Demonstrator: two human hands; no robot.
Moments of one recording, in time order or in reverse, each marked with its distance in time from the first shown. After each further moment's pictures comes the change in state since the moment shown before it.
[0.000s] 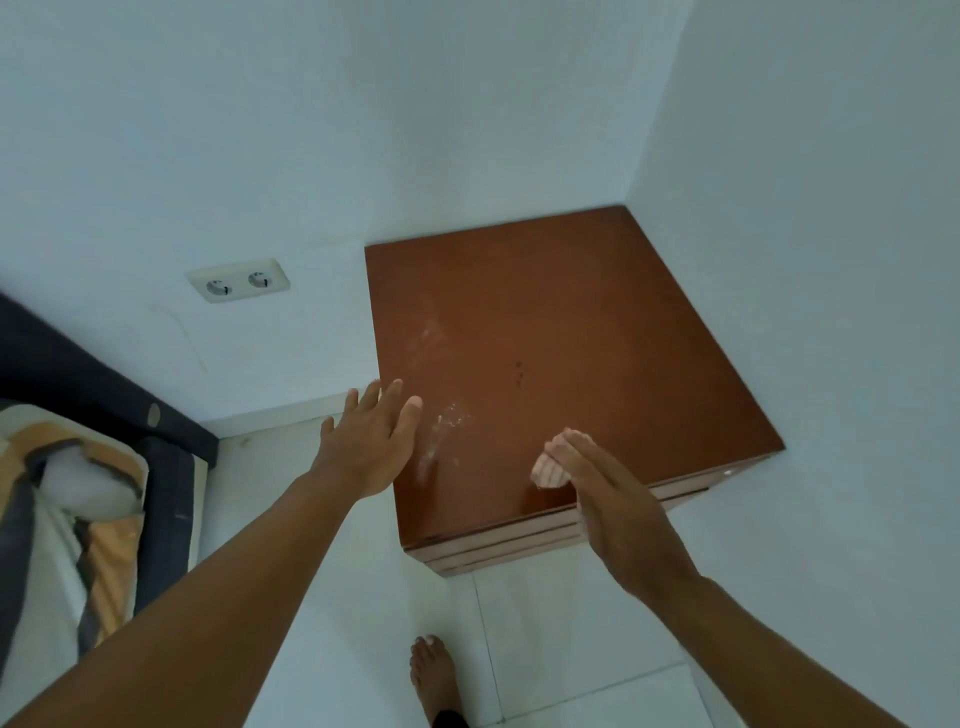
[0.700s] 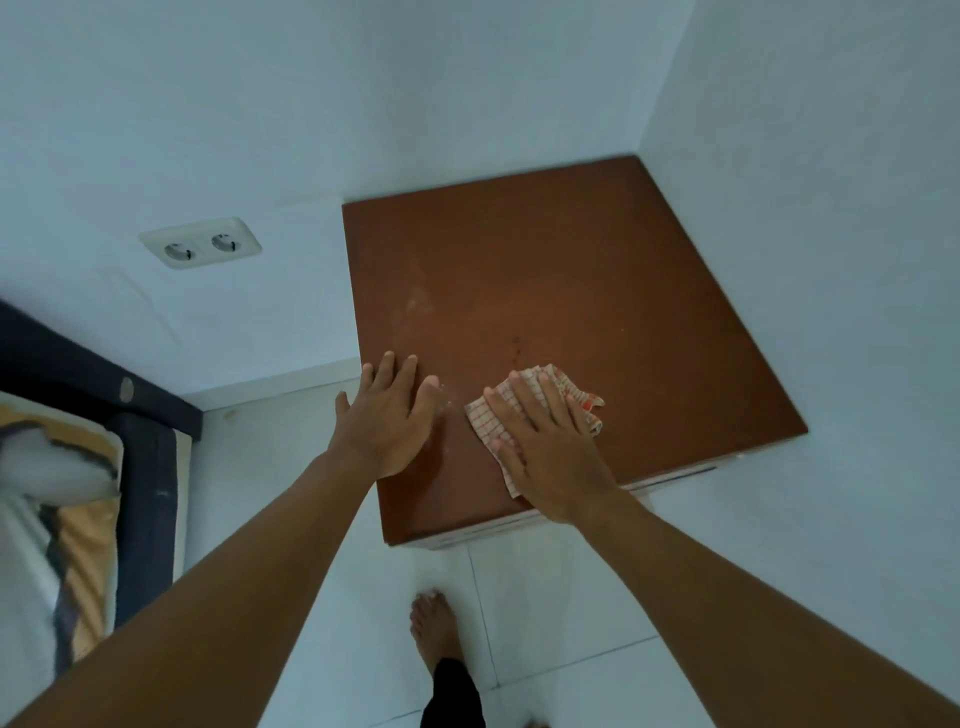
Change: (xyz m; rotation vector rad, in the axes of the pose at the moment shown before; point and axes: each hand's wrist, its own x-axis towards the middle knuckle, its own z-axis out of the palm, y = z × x) left_hand 0.047 0.010 0.036 0.000 -0.042 0.020; right_hand 0.077 0.022 0.077 -0.324 -0.332 0.126
